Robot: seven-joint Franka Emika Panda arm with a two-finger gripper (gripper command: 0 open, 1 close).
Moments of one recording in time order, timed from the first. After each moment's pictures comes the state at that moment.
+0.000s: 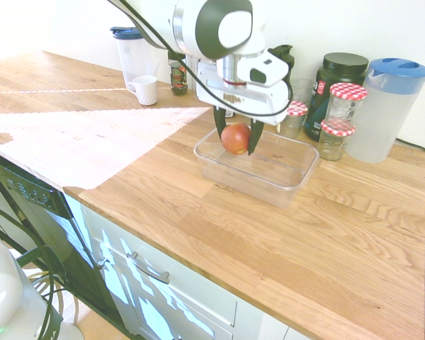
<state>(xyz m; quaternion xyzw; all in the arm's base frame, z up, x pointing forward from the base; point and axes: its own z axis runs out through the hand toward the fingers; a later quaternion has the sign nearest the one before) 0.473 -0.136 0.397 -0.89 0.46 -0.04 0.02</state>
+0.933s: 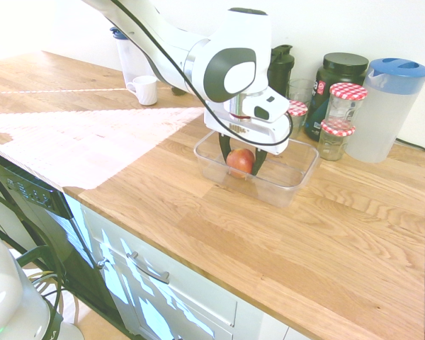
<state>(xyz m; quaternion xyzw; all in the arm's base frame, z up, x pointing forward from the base) 0.486 -0.144 0.350 -0.89 0.46 -0.05 0.00</state>
